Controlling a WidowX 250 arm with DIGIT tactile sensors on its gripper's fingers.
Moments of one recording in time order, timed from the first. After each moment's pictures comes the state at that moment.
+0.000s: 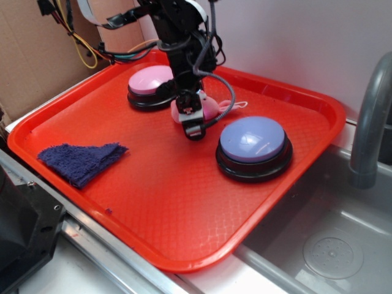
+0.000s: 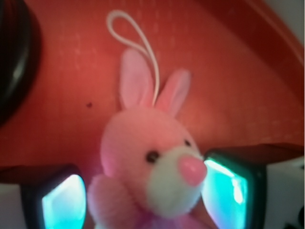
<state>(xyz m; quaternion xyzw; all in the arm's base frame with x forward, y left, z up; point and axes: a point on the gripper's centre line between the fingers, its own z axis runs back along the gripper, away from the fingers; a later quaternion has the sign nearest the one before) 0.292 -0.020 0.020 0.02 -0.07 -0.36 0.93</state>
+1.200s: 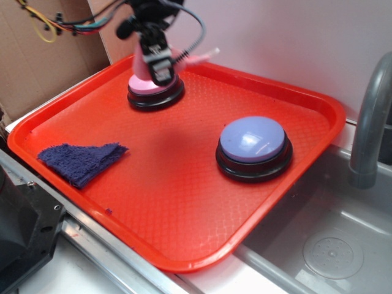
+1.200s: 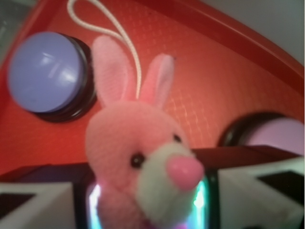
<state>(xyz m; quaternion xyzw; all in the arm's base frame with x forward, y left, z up) 0.247 -0.010 0.120 -0.06 -0.05 -0.24 0.97</state>
